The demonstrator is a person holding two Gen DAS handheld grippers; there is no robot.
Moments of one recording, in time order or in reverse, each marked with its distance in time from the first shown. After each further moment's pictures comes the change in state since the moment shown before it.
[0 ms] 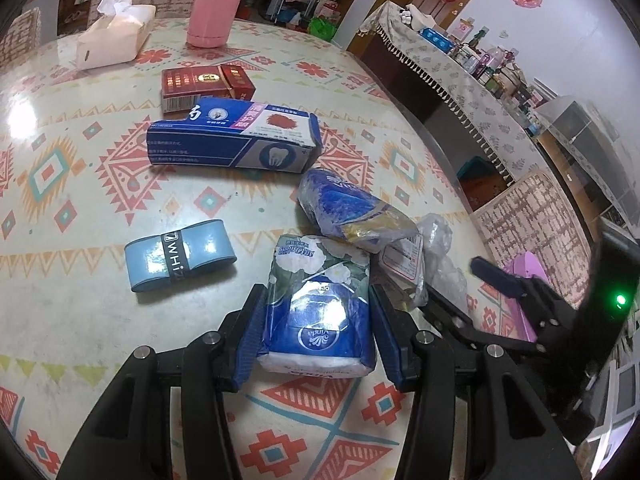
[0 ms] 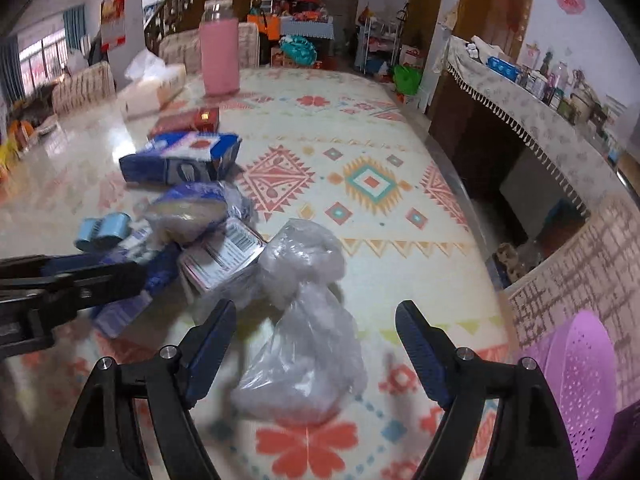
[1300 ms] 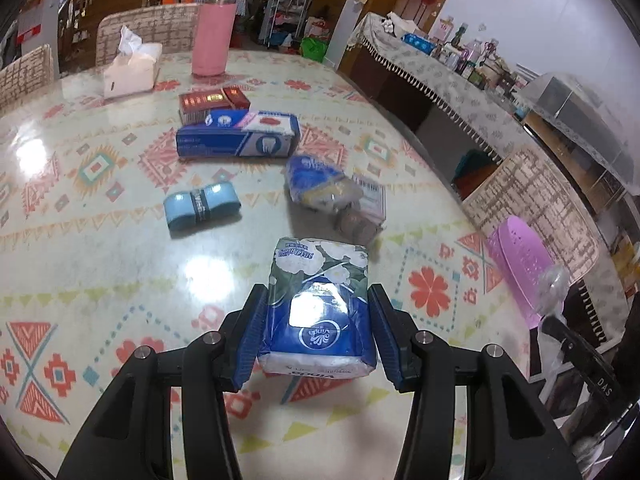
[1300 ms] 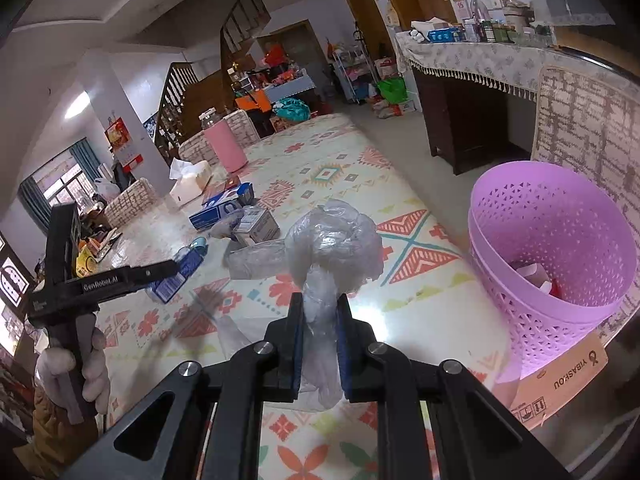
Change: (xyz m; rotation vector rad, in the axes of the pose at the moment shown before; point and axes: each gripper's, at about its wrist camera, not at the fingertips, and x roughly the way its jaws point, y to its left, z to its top) left arm -0.057 -0.028 -0.059 0.095 -0.070 0.061; right arm -0.147 -0.102 -0.144 0.363 -0.217 0.274
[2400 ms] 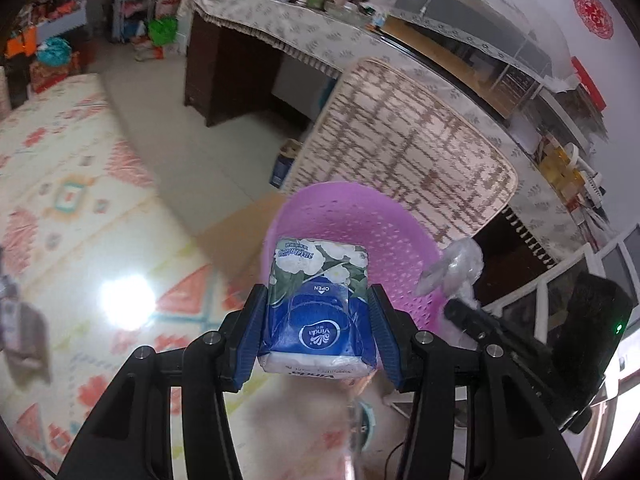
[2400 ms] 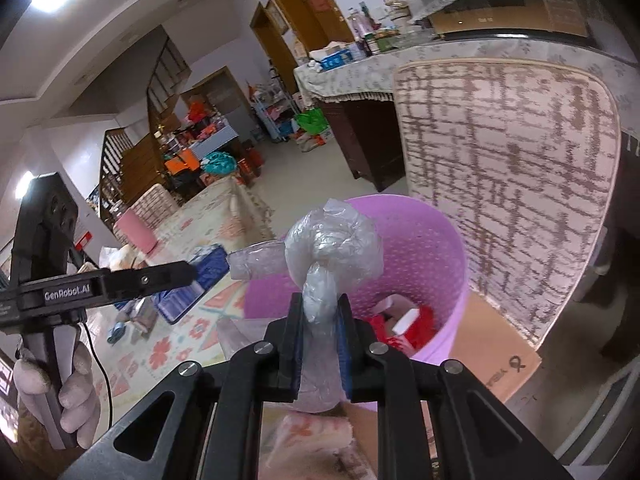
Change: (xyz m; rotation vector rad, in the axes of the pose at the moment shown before) left arm 0.103 -0.292 0.037 0.349 0.192 -0.315; right arm -0.069 -0.177 0.029 0.234 -0.135 -0.173
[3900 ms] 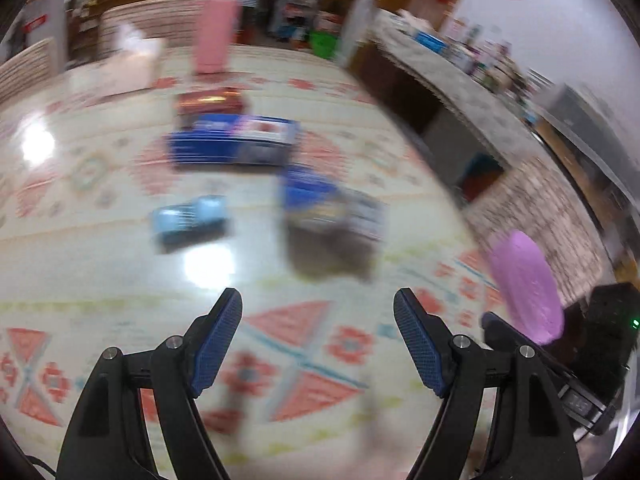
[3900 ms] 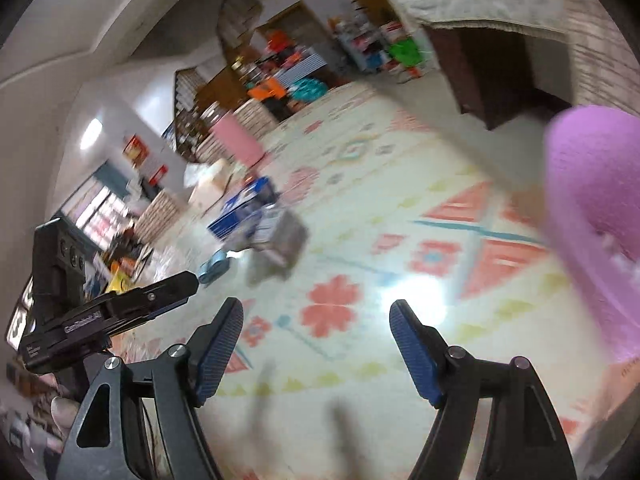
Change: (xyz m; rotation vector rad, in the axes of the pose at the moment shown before) left arm -0.165 0.224 -0.134 -0.404 -0.187 0.355; right arm 0.118 0.206 -0.069 -0.111 0.267 0.339
